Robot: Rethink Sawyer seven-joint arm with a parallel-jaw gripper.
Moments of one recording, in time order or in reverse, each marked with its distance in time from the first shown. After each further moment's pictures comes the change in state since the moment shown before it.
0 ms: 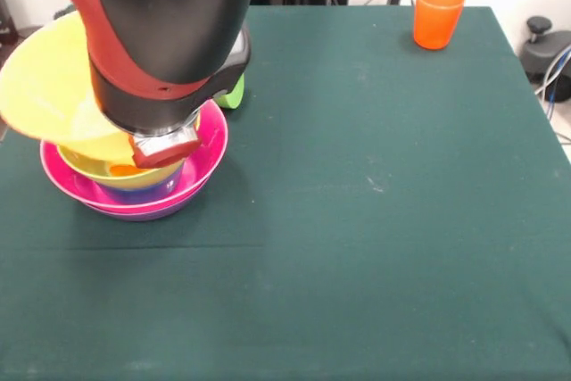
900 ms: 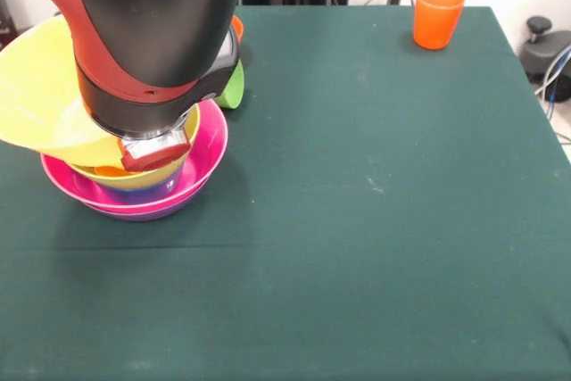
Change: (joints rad) arm -0.015 0.003 -0.006 -0.021 0.000 0.000 0.000
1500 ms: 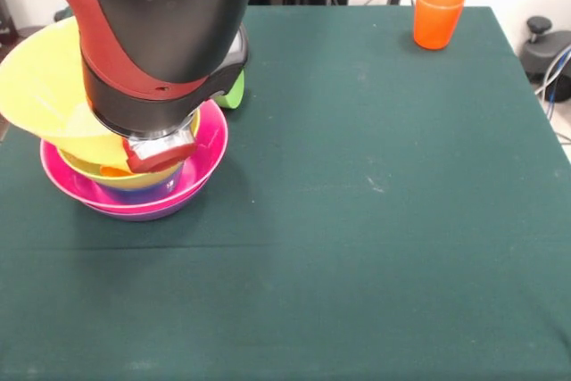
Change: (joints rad) arm -0.001 -0.001 -0.010 -0.031 0.005 0.004 0.000
